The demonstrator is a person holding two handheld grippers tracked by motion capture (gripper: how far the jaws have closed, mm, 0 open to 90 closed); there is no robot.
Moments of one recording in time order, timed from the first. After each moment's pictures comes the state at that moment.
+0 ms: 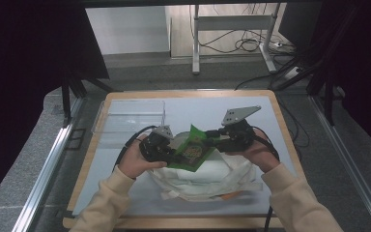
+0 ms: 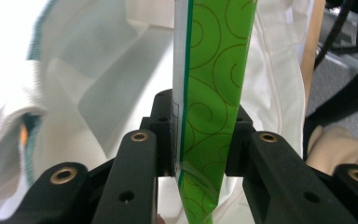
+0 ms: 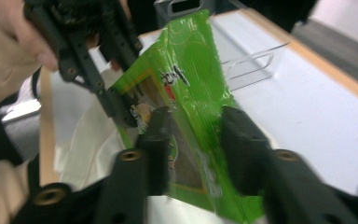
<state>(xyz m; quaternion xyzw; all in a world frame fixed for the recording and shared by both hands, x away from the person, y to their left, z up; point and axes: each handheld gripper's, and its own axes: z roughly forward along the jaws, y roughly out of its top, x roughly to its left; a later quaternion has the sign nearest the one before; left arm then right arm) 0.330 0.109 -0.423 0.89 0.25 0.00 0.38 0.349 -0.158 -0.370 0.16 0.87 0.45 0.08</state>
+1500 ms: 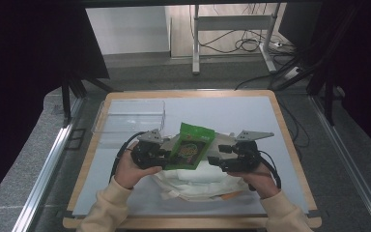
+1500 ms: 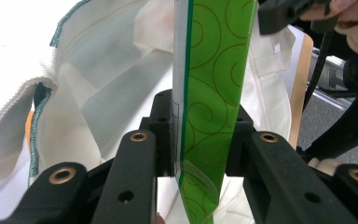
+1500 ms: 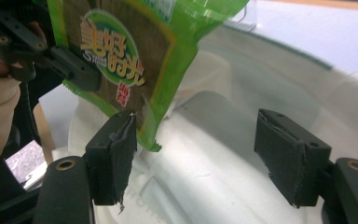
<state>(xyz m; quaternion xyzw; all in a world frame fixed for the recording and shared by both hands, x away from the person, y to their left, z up) 0.308 0.126 -0.430 0.86 0.27 0.02 0.44 0.321 -0.186 -0.435 0.33 0.81 0.49 0.04</state>
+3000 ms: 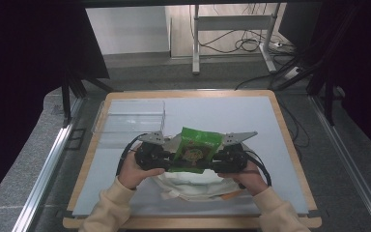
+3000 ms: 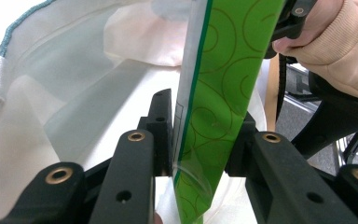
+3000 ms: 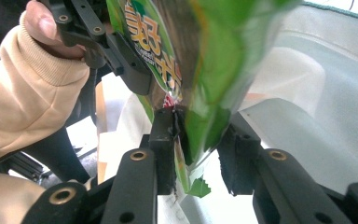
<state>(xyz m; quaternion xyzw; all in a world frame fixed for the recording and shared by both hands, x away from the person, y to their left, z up) 0.312 0.121 -0.438 0.85 0.24 -0.02 0.47 0.334 -0.163 -0.456 0.21 0.83 0.52 -0.06</state>
